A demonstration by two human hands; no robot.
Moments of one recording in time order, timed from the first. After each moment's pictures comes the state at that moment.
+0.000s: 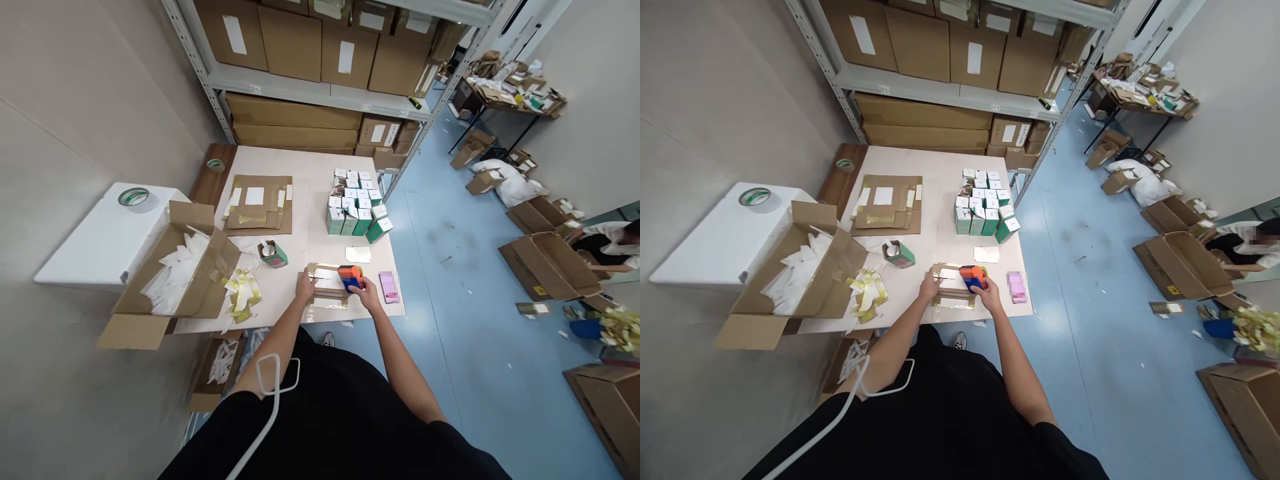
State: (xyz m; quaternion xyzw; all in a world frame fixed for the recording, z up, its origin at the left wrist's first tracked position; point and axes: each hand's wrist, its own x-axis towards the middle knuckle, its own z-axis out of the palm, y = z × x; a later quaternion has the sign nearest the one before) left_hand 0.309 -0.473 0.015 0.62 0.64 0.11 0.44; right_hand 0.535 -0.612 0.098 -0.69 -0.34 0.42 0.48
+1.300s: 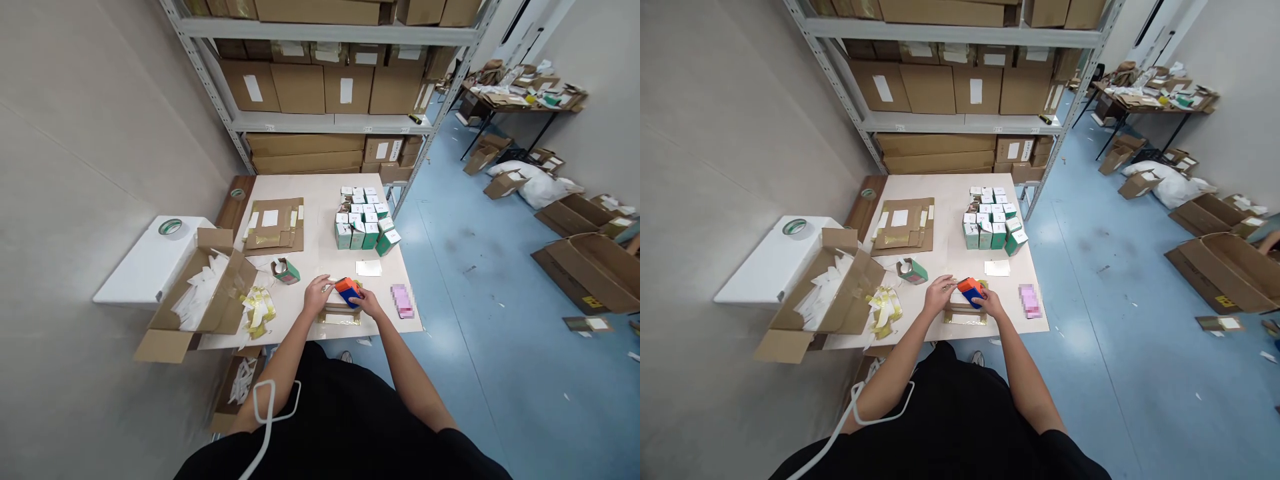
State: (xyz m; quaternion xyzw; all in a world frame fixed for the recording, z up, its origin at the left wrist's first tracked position) left_hand 0.317 -0.486 0.135 0.76 0.49 0.23 0.36; right_hand 0.528 -0.580 0.081 -0.66 -0.43 0.46 0.40
